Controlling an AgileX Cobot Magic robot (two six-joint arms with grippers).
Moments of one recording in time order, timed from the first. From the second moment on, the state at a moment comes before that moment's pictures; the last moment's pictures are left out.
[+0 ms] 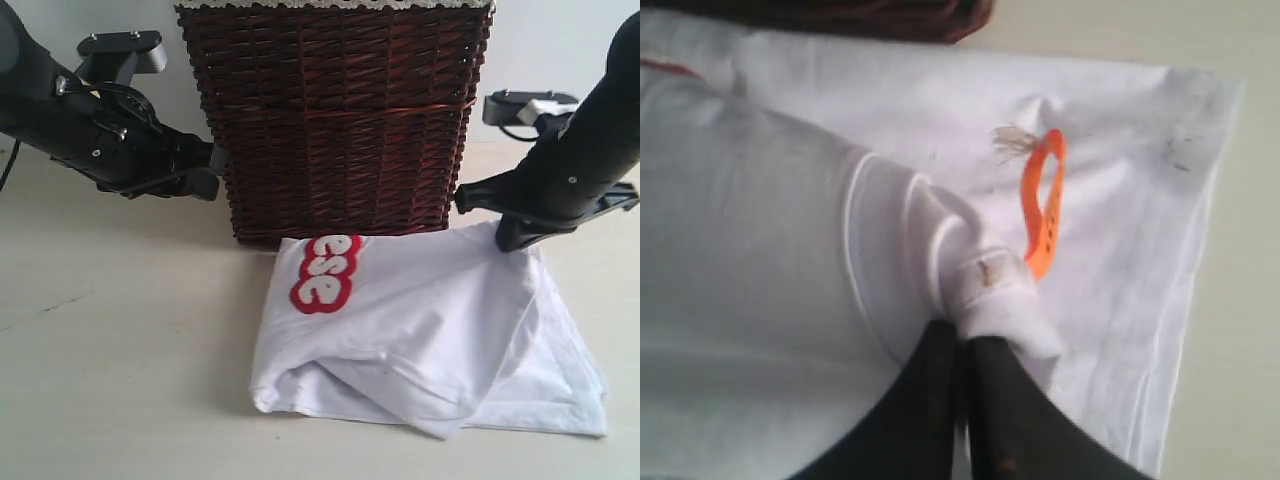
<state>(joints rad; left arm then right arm) -0.42 1.67 -1.17 -0.31 0.55 0.14 0.06 1.71 -1.13 0.12 0.76 0.02</state>
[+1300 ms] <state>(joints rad) -0.42 1.67 -1.17 -0.31 0.54 0.16 -0.06 1.83 -1.27 -0.49 0.82 0.36</state>
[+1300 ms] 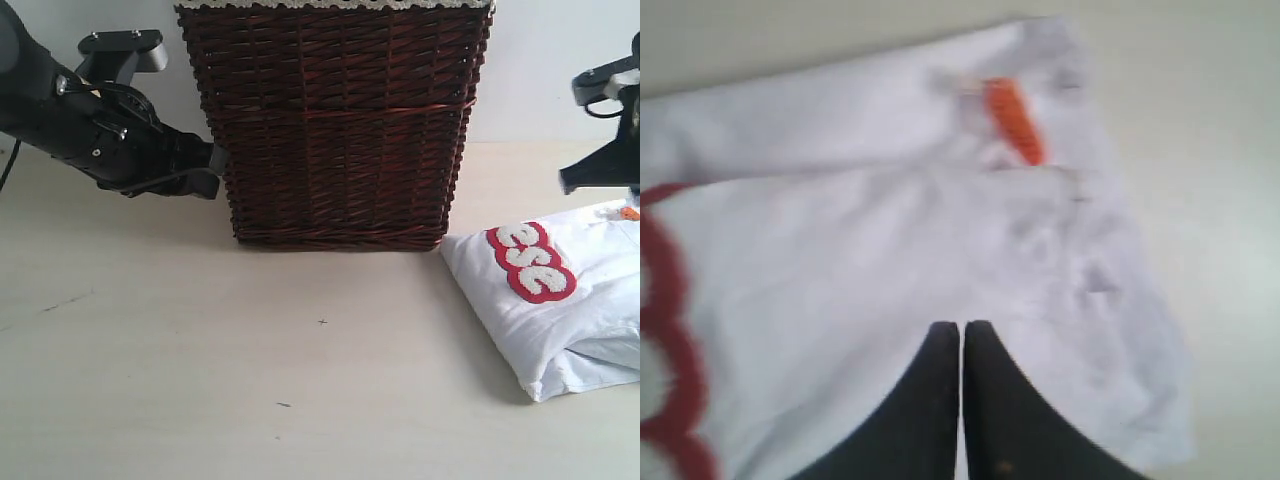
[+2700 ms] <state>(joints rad) -0.42 1.62 -1.16 -0.30 0.62 0.18 0.56 2.00 -1.19 0.70 0.41 -0.16</state>
